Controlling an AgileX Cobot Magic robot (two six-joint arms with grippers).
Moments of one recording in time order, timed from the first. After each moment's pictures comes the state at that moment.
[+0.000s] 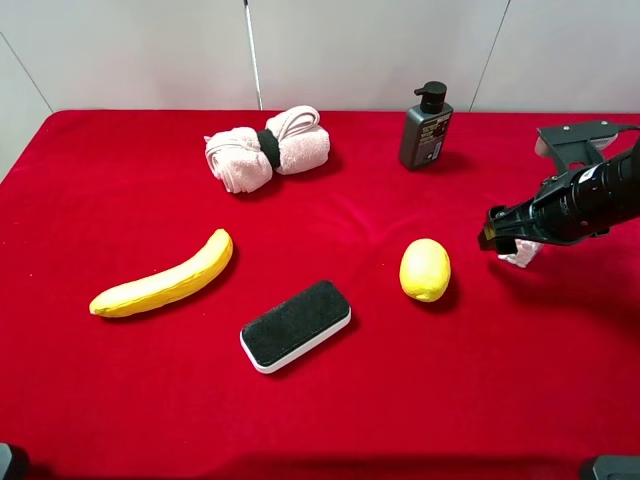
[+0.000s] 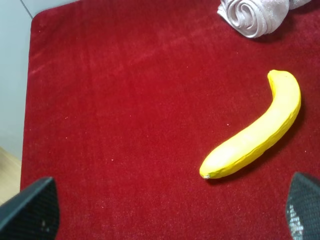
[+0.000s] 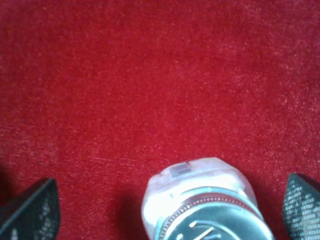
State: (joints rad) left arm 0.01 0.01 -0.50 -0.07 1.07 0.23; right arm 0.12 1.64 -0.58 0.22 0.18 -0.28
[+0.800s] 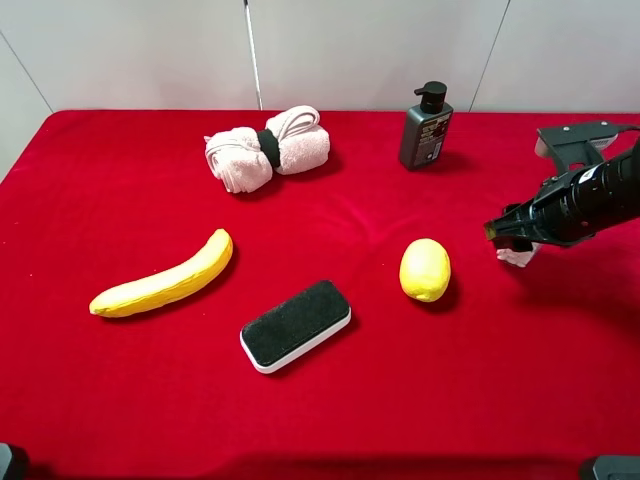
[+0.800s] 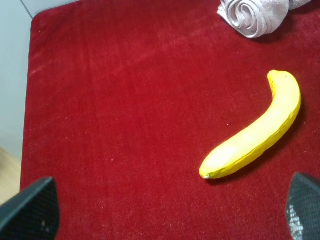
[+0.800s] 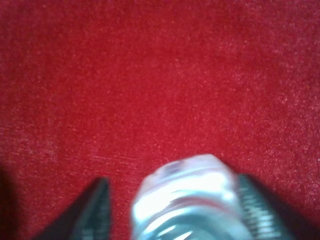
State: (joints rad) left arm 0.01 0.01 -0.50 -0.07 1.07 0.23; right arm 0.12 1.64 -0.58 0.22 0.18 -0.28
